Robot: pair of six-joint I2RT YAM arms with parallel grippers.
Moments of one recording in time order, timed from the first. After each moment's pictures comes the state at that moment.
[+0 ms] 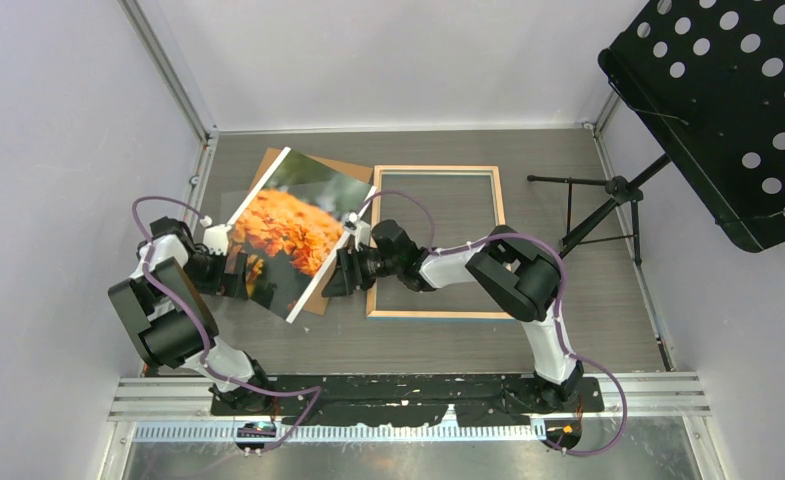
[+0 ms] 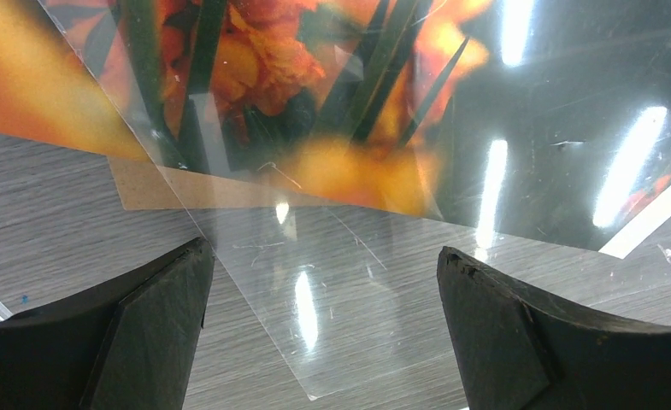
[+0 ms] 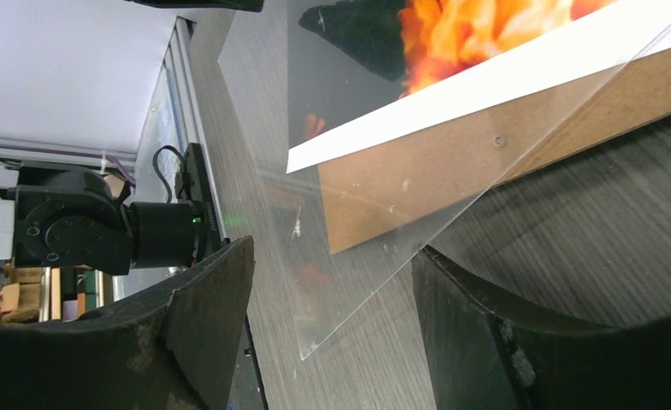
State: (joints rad) left arm 0.54 1.58 0.92 -0.77 0.34 0.70; right arm 0.89 2.08 1.11 0.52 -0.58 0.69
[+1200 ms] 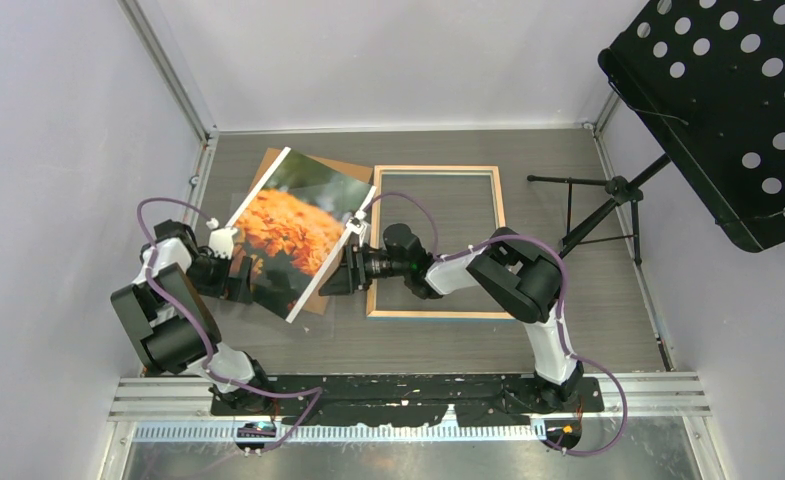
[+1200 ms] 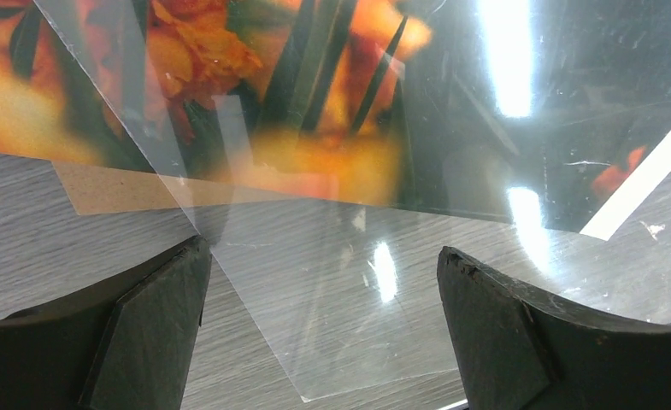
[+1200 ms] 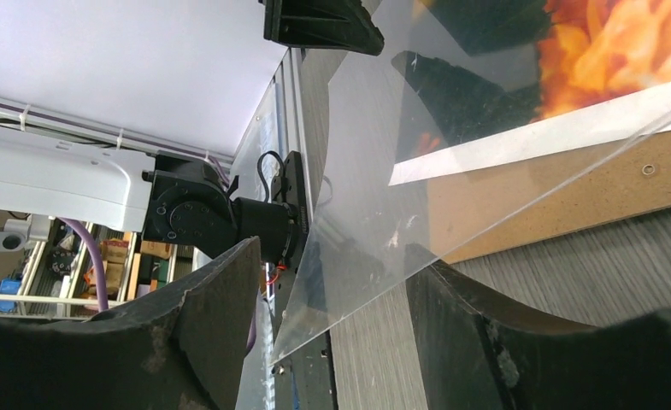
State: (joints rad) left arm 0.53 1.54 0.88 -0.79 0.37 0.74; right arm 0.89 2.06 1.01 0.87 -0.70 0.89
